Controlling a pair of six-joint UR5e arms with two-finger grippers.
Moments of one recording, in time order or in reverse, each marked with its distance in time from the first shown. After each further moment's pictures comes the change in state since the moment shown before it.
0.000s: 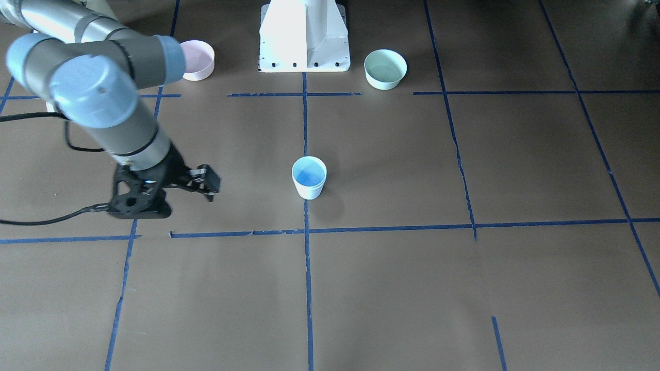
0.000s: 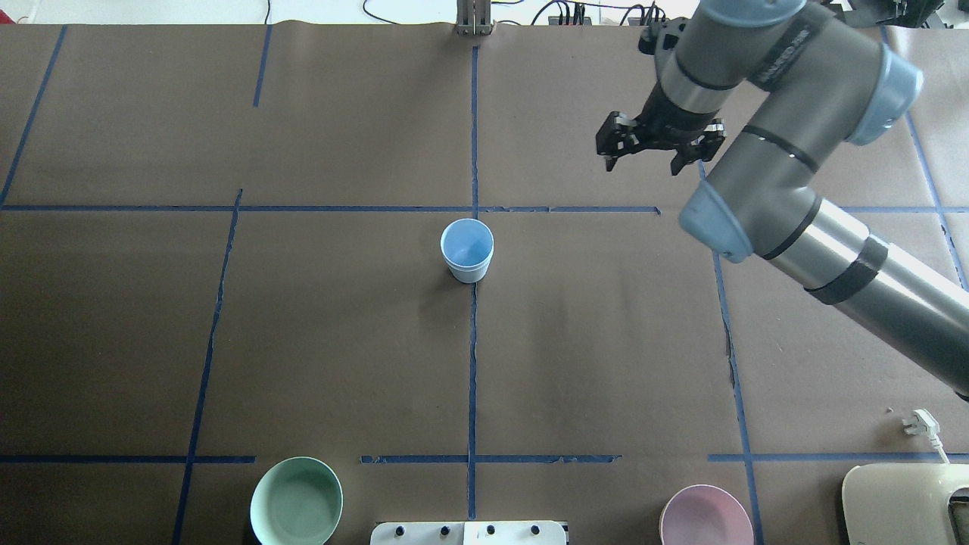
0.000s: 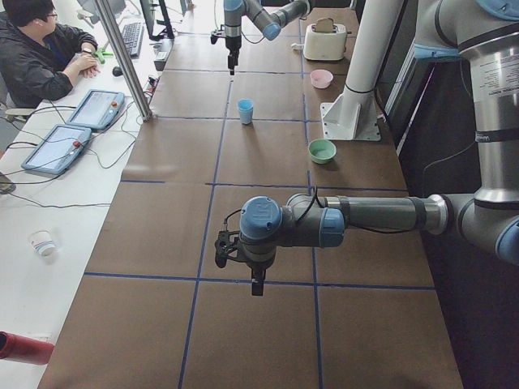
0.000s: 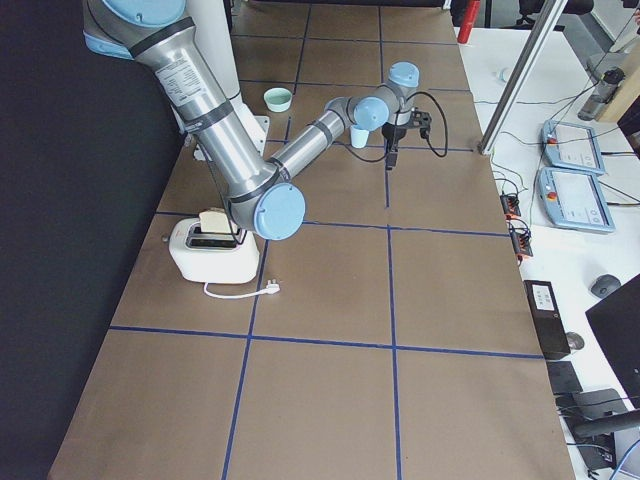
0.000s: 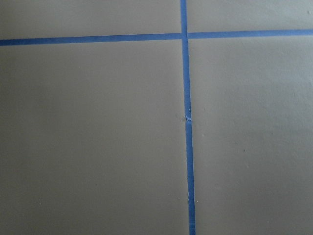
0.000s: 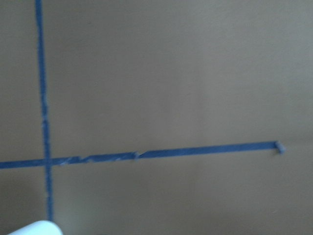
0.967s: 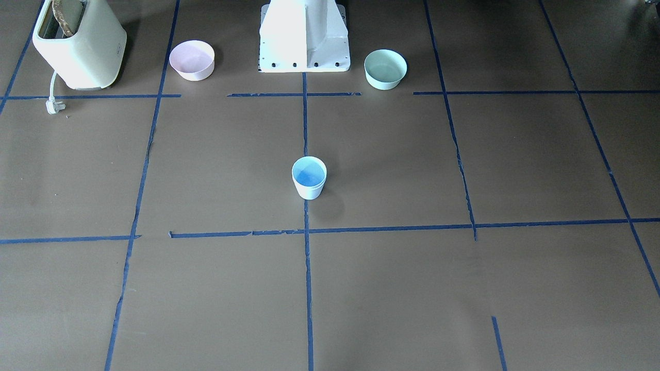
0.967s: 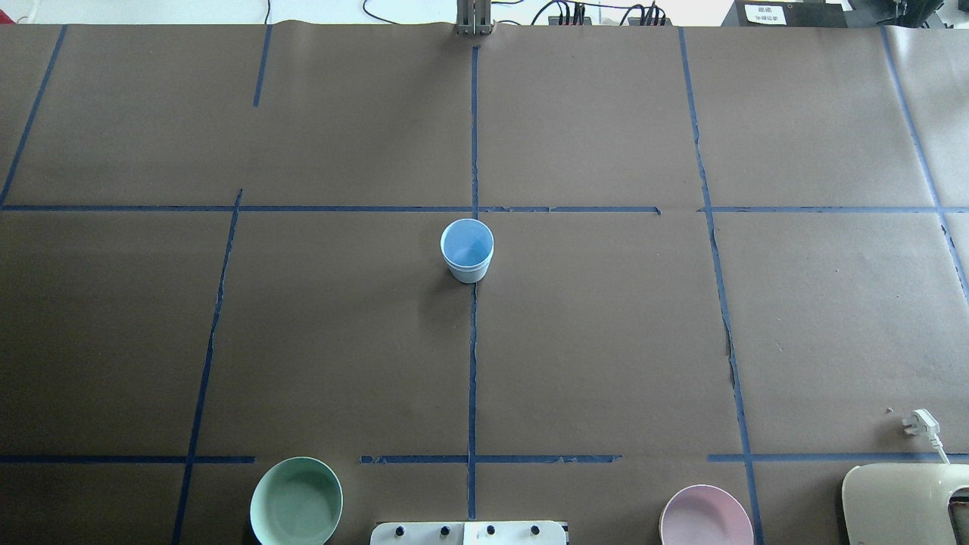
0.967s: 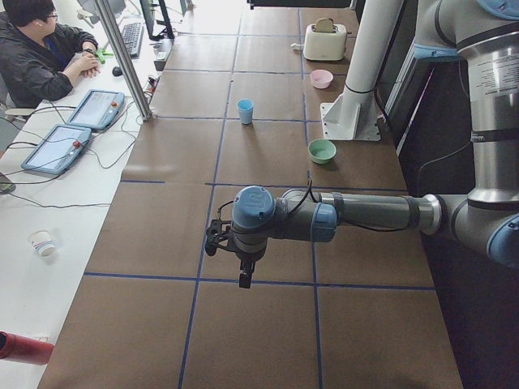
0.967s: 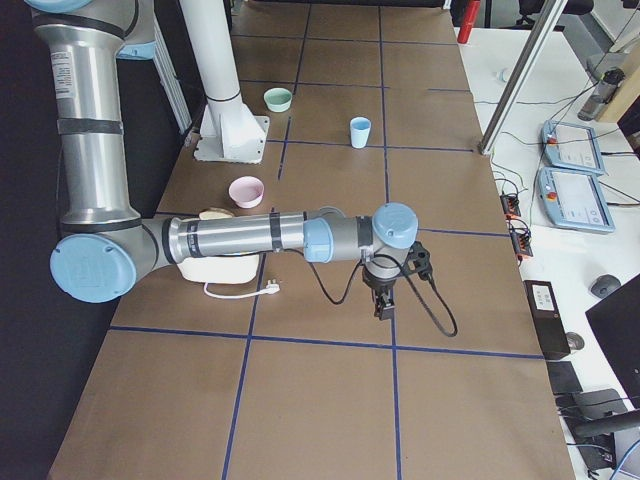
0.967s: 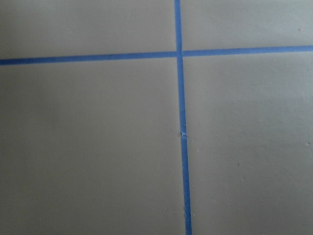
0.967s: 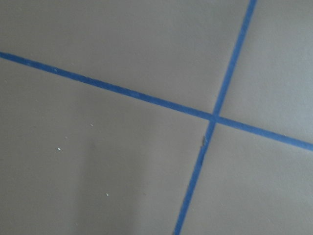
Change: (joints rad) left arm 0.002 -0.026 0.002 -0.040 0.004 0.033; right arm 0.558 -0.564 0.020 0.009 0.168 -1.008
